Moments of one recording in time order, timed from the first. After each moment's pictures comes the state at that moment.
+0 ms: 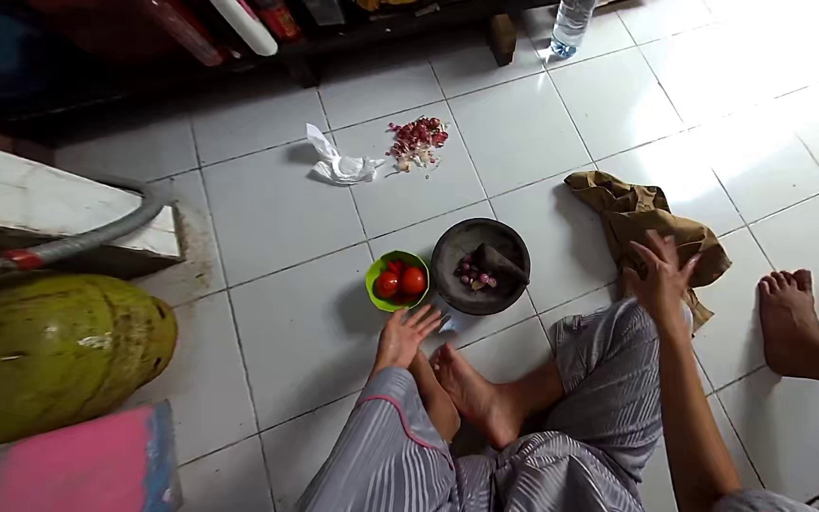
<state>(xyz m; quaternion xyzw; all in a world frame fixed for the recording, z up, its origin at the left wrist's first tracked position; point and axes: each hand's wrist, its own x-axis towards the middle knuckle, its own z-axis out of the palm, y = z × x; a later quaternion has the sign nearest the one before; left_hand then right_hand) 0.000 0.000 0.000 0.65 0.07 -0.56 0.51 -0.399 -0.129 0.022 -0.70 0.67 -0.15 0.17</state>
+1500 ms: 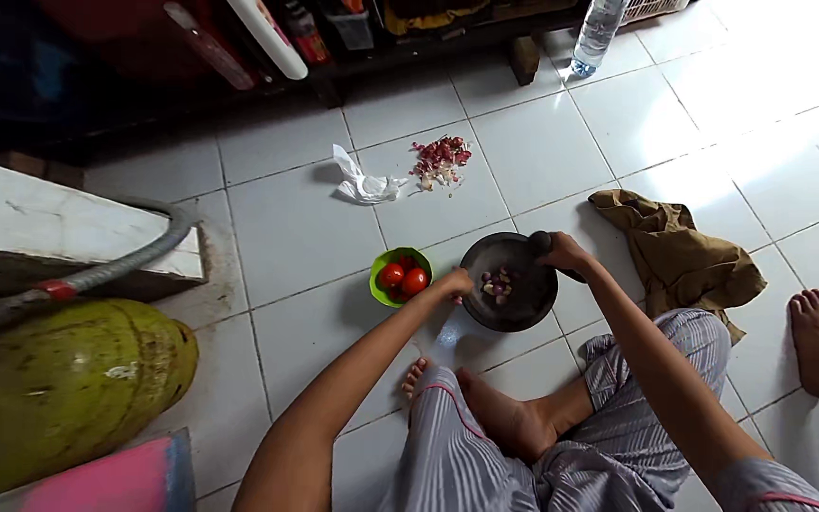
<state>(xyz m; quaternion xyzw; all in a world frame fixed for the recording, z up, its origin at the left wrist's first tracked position) 0.019 -0.154 -0.022 0.72 -0.41 -0.54 -0.14 -0.230 -0.243 -0.062 -0.70 0.55 -0.03 0.45</state>
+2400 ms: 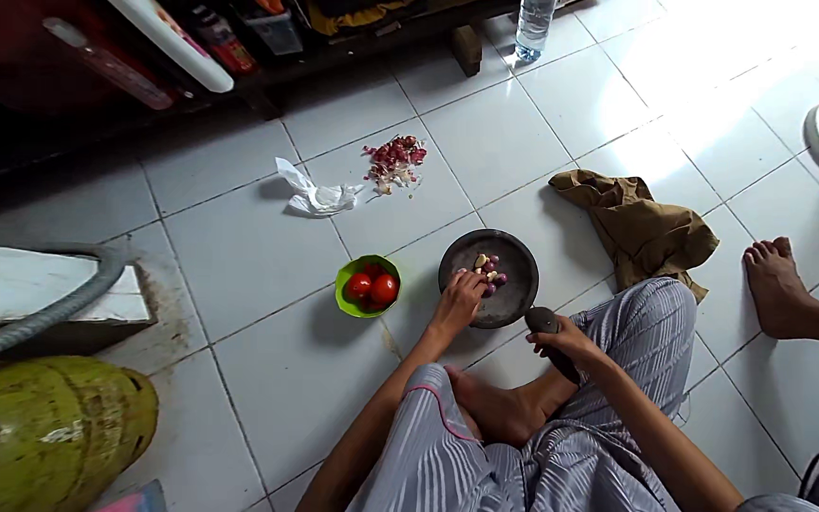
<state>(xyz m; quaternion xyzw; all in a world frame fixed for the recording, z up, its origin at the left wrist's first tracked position) -0.020 -0.093 -0.077 0.46 -0.84 -0.20 0.20 -0.271 -0.045 -0.006 -0.34 0.58 -0.16 0.73</state>
